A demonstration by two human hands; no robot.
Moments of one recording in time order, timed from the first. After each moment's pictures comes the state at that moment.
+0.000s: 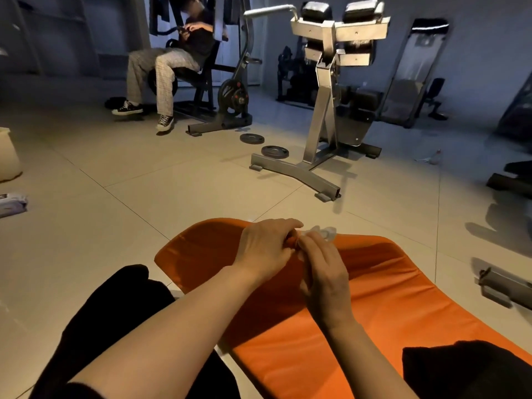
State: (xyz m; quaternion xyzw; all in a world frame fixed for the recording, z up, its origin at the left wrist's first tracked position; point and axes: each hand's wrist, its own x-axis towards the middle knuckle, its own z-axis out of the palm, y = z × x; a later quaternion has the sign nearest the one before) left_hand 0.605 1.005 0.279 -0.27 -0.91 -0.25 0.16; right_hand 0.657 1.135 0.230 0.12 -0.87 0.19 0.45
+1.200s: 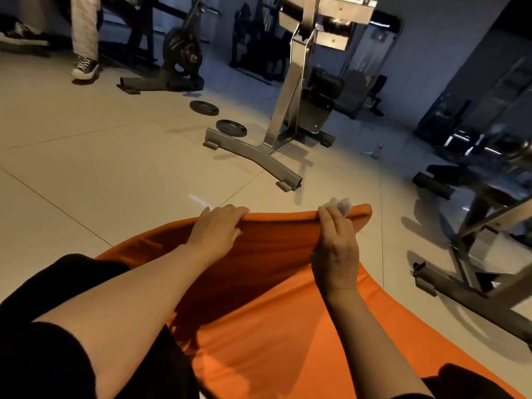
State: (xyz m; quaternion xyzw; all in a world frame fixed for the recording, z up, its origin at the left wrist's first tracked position) left_hand 0.431 0.970 0.220 -0.29 -0.92 -0.27 0.05; right_hand 0.537 1.157 0.246 -0.03 -0.90 -0.01 0.43
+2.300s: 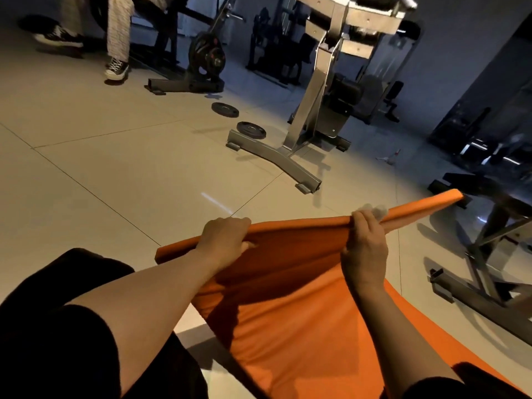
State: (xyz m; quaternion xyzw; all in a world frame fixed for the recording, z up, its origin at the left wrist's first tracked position) left_hand 0.442 0.886 0.213 -0.27 -0.95 -0.16 0.05; right_hand 0.536 1.125 0.252 -0.11 -0.91 0.04 0.41
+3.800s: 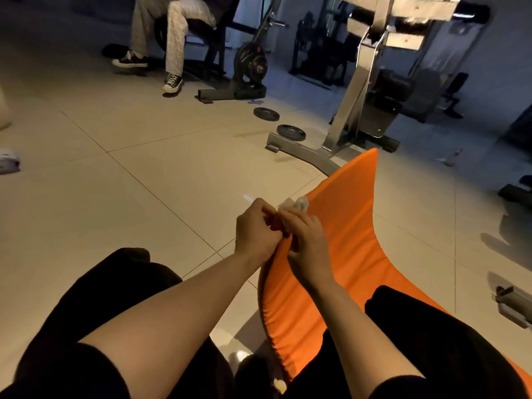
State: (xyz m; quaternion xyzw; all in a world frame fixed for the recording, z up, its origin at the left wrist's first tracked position) left_hand 0.499 0.904 0.233 -0.07 -0.79 -0.60 0.08; right_hand 0.523 1.018 0.220 0.13 -0.92 0.25 0.28
